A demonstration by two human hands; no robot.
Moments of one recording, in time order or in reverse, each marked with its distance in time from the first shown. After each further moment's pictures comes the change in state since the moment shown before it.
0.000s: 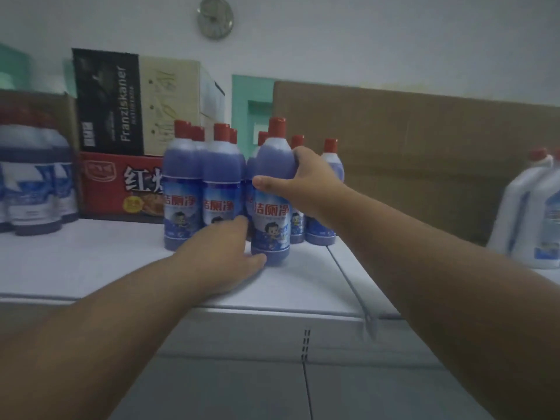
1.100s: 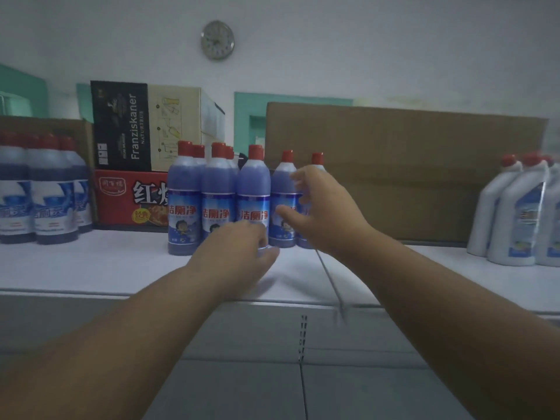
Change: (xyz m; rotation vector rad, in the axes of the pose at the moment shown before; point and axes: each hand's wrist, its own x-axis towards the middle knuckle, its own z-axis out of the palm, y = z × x) left_hand -0.019 0.036 -0.001 0.073 0.174 0.094; right_hand -0.062 0.012 -0.034 -0.277 0.111 -0.269
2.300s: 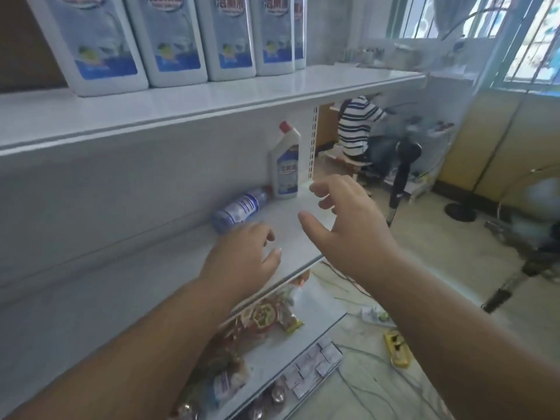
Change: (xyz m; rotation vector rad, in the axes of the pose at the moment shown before) left_hand -0.054 0.512 0.365 -0.449 -0.361 0.518; right_hand -0.408 0.367 -0.292 -0.346 0.075 0.696
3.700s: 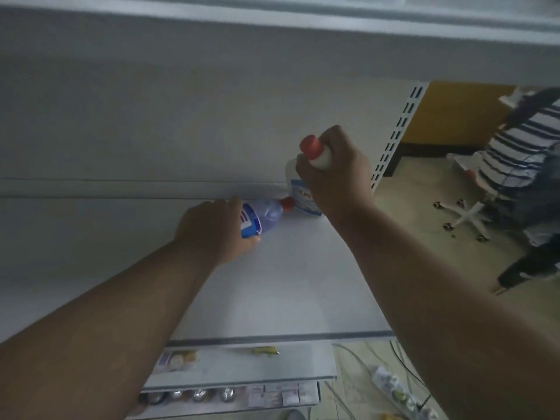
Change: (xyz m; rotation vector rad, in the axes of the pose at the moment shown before) left_hand 0.160 -0.053 0.132 0.492 -0.067 -0.703; right_hand 0.251 0.185 0.145 0.432 -0.195 -0.109
